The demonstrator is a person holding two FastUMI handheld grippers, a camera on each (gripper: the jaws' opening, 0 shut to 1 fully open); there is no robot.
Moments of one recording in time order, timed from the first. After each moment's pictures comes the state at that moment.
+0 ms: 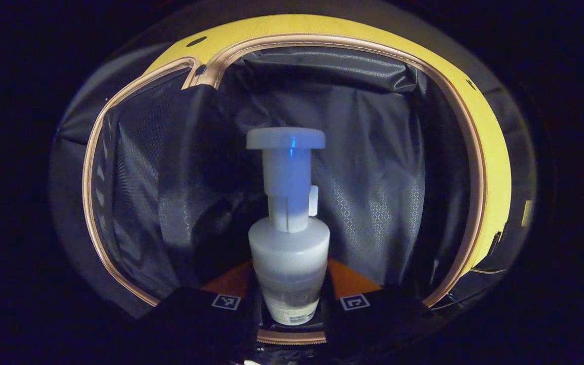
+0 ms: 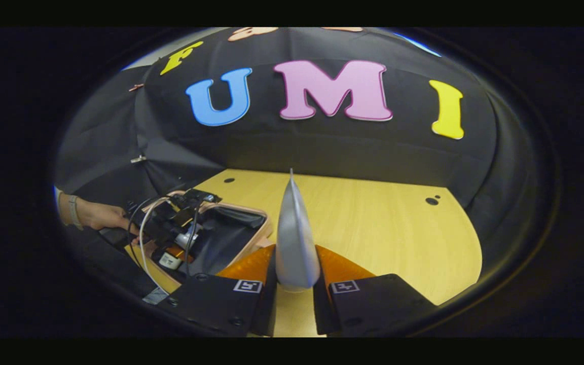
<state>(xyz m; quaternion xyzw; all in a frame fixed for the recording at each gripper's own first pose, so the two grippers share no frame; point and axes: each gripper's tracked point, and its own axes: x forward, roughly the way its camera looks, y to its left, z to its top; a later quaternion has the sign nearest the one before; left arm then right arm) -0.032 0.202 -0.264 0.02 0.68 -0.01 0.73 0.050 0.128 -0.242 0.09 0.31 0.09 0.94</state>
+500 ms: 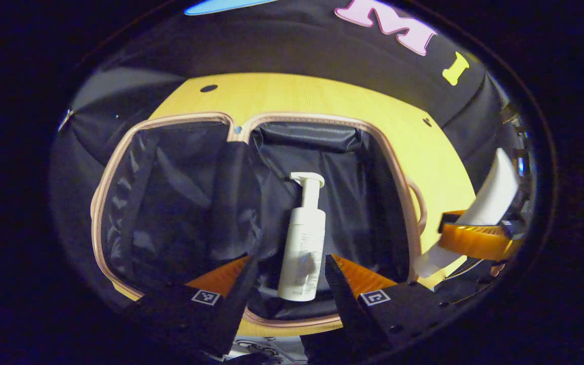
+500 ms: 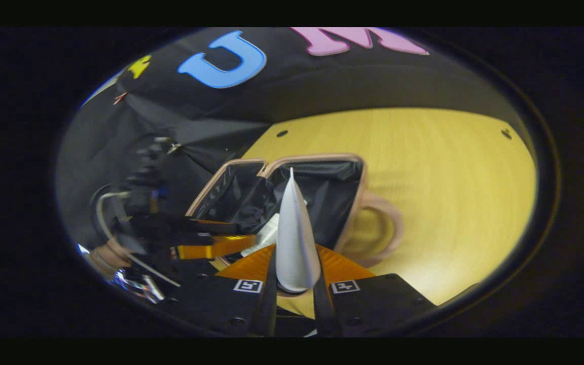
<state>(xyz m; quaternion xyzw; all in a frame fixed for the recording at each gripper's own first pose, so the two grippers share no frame) -0.037 0.226 -0.181 -0.05 0.48 -0.07 0.87 0.037 0.295 -0.297 0.26 0.50 0.20 0.80</state>
